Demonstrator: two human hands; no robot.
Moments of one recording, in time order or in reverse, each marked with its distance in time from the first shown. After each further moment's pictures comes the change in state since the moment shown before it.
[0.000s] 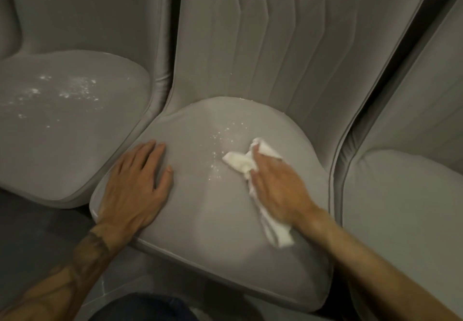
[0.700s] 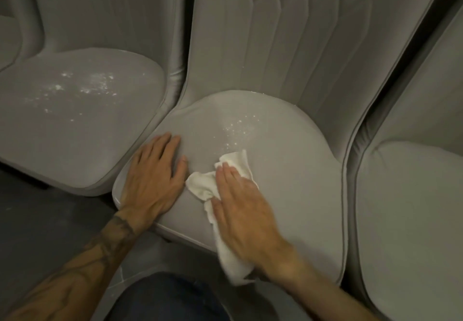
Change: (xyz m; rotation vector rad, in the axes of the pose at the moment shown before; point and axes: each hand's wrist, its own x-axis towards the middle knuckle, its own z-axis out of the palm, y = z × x) left_hand -0.001 0.003 -0.004 0.012 -0.013 -0.018; right_hand -0.040 -0.107 0.037 0.058 0.056 -0.106
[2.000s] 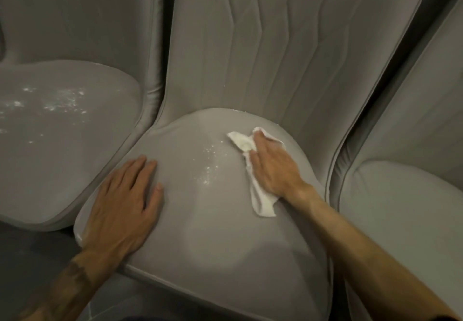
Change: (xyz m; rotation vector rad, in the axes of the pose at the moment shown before) left_hand 0.003 -0.004 0.005 -0.024 0.000 0.027; right_hand 0.104 0.146 -0.047 -0.038 -0.007 0.255
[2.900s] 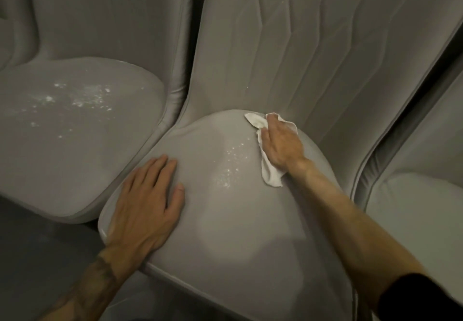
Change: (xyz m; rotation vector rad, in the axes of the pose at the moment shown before) left_hand 0.001 -0.002 0.002 -0.014 -0.002 -0.049; right_hand 0.073 -0.014 -0.002 0.017 0.070 0.063
